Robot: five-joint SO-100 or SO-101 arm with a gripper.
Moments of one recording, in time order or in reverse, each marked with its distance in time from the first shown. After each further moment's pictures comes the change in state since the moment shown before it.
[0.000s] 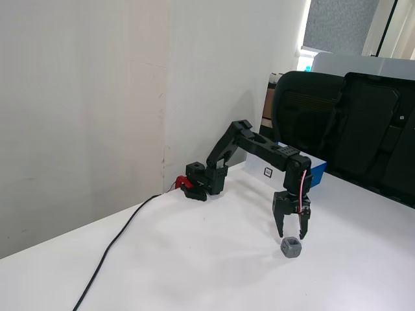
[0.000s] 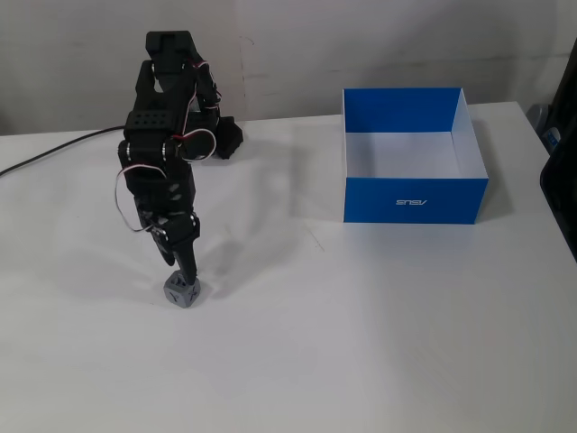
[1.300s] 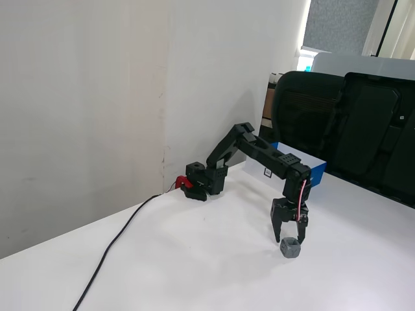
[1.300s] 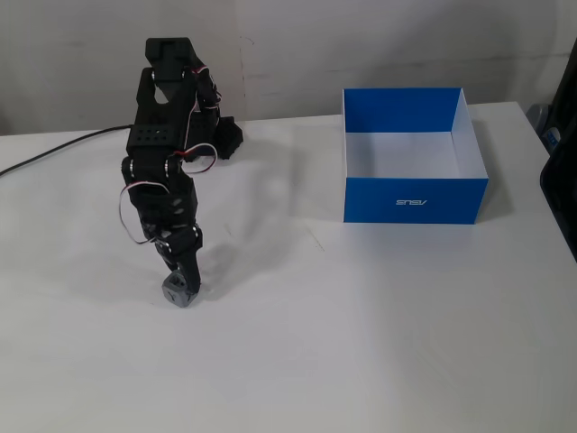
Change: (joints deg) arm 0.0 -4.2 0.5 -1.6 0.0
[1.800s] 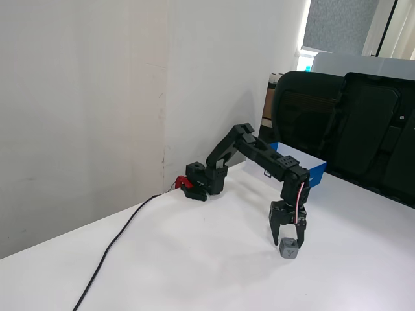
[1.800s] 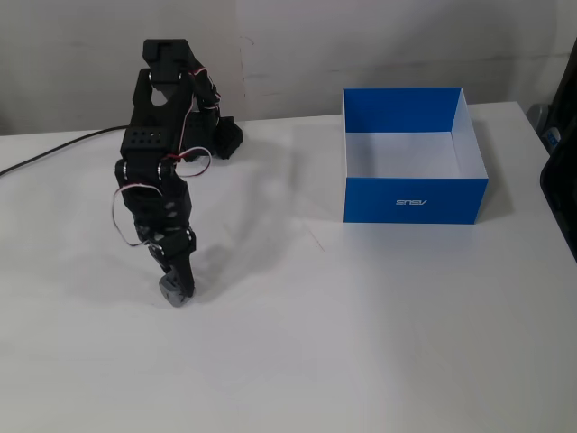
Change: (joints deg) arm -1.4 -1.1 0.0 -1.1 0.0
